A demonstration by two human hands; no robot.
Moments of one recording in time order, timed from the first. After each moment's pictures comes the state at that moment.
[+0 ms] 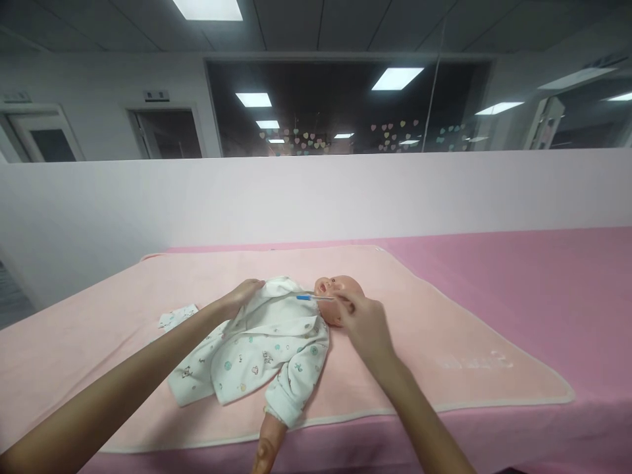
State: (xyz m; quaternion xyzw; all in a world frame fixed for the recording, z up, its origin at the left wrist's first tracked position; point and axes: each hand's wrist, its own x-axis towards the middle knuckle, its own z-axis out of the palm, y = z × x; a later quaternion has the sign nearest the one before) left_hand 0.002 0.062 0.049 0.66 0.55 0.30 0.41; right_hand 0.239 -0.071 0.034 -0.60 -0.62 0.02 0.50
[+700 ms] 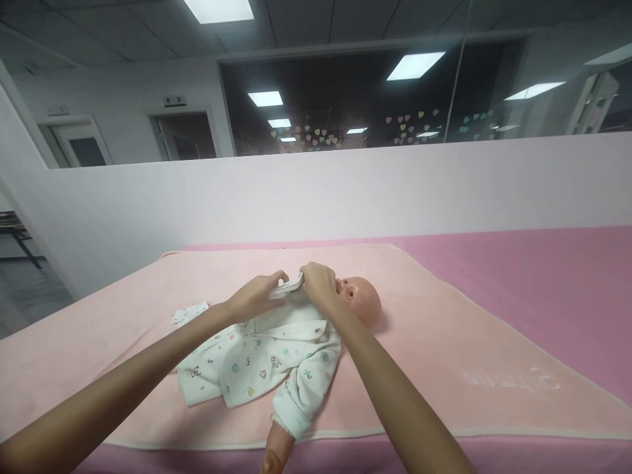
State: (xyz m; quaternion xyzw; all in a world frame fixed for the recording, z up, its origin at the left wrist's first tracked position) left_hand 0.010 0.034 0.073 0.89 0.42 0.17 0.05; right_hand 0.176 0.050 0.053 -0.64 -0.74 -0.06 0.19
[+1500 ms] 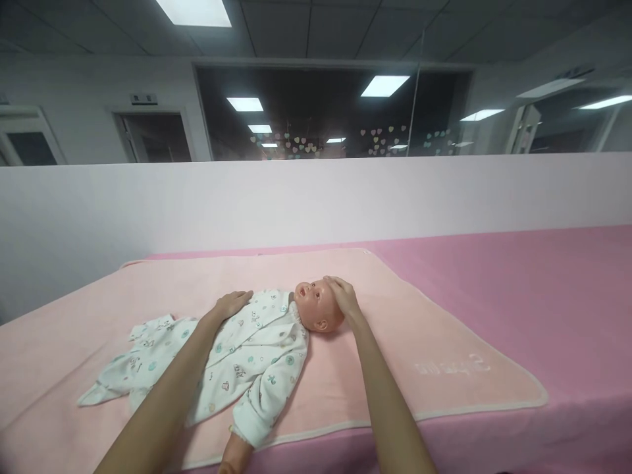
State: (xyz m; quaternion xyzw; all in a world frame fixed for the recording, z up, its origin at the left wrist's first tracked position) left_hand 0.003 0.123 0.005 0.73 0.63 0.20 0.17; right_hand 0.294 0.049 -0.010 -0.51 -0.50 0.30 0.63
